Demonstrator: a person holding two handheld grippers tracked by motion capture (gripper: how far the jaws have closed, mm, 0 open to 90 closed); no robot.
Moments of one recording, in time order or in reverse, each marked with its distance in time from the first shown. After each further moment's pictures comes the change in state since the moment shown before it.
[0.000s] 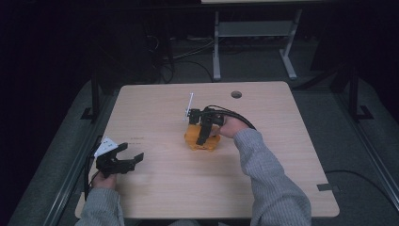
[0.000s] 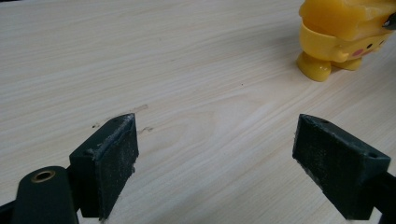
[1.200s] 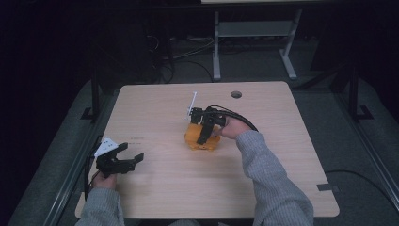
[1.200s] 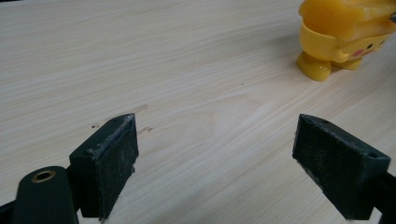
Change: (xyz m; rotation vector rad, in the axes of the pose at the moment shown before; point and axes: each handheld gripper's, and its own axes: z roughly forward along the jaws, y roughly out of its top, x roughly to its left) left arm 0.000 0.000 0.000 0.000 -0.001 0.002; right arm 0.003 -0.007 -0.006 -0.039 -0.019 0.037
